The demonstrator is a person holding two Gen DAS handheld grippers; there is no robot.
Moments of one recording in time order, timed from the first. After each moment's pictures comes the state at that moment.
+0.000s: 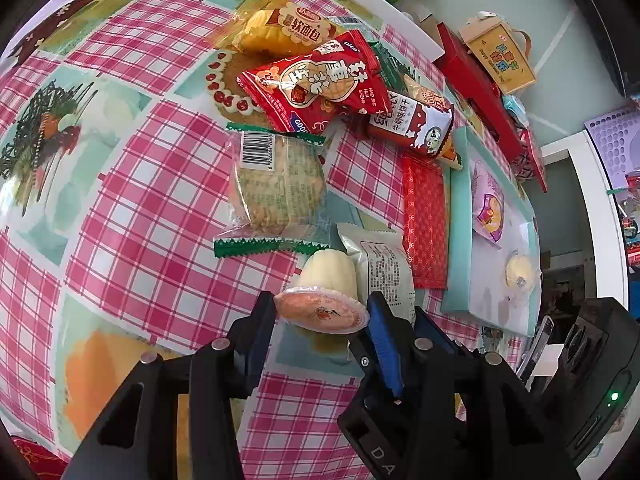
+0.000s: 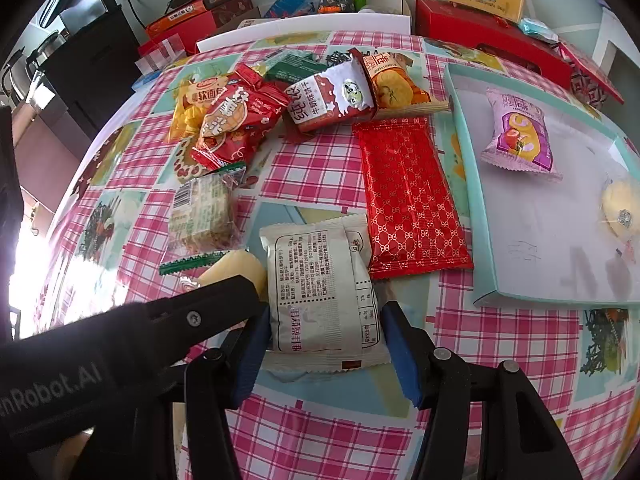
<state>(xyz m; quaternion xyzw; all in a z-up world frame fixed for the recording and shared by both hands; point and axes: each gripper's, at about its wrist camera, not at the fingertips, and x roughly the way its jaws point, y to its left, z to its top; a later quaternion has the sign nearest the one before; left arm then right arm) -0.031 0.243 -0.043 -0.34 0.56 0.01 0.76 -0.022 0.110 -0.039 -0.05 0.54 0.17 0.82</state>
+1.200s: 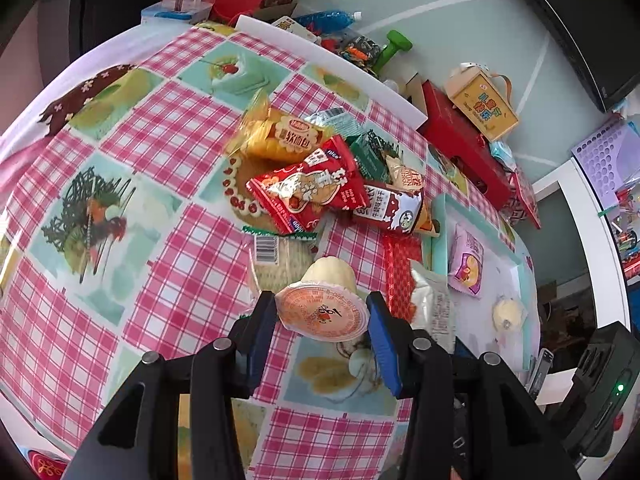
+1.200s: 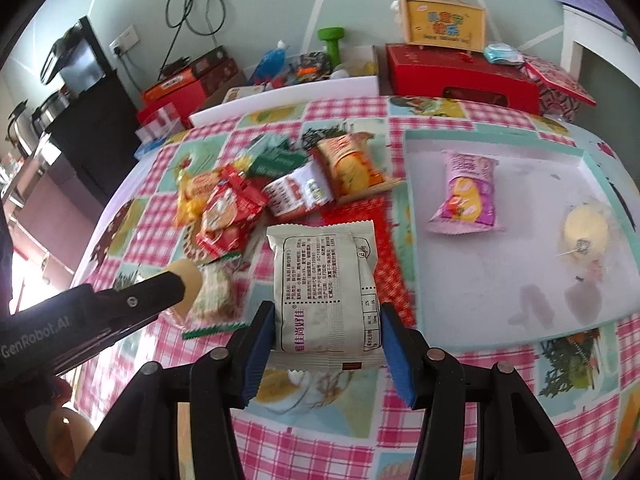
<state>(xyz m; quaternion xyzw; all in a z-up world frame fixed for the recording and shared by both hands) -0.041 0.268 0.015 -0.31 0.48 0.05 0.82 -0.010 0.077 0.015 0.01 0.47 0.16 0.87</state>
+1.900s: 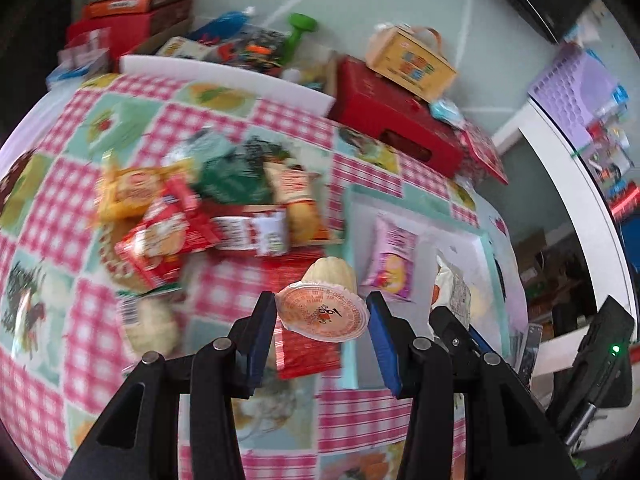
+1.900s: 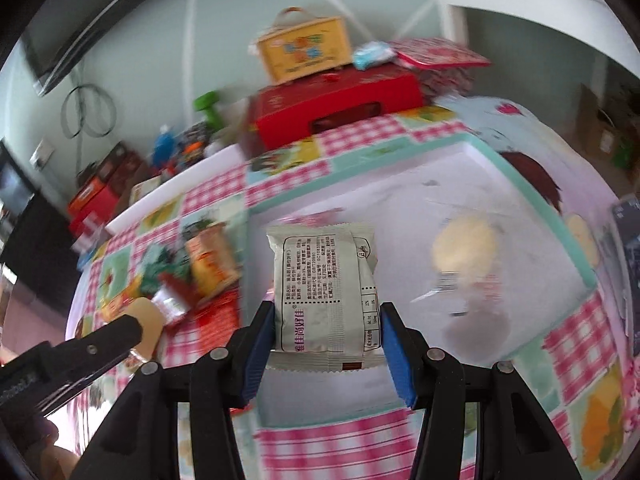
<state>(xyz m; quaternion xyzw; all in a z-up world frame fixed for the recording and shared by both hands) 0.032 0.173 0.053 -0.22 0.49 -0.04 0.84 0.042 -0.049 0.031 0.14 0.45 0.02 0.88</state>
